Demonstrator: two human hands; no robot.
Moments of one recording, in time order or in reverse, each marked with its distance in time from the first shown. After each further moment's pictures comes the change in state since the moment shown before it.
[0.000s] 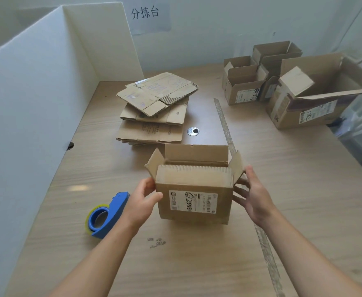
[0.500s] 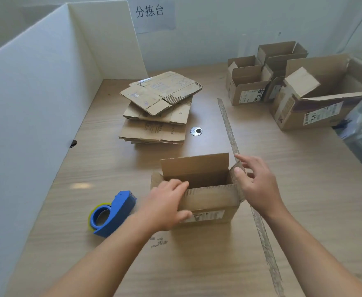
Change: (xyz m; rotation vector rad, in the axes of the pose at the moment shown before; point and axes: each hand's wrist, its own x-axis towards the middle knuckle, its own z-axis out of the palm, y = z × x) left_hand 0.002 0.025 0.030 1.208 -0.290 0.361; right_hand -0.004 -0.024 0.006 -0.721 0.138 -0.651
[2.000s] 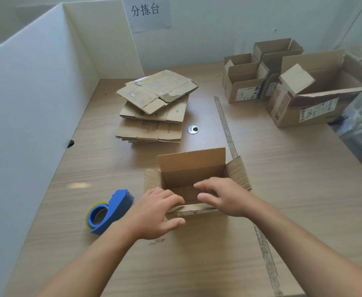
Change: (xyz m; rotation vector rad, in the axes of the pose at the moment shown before) left_hand -0.019 -0.022 0.014 -0.096 0.034 0.205; right_hand 0.000 -0.005 0.027 -0.403 -0.806 -0.108
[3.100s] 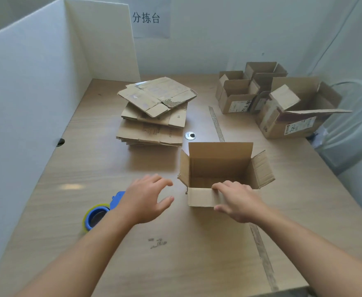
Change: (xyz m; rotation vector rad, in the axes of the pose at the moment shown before) left_hand -0.011 -0.045 -0.023 -0.026 0.179 -0.105; right_hand -0.011 -0.020 0.007 -0.467 0.012 0.280
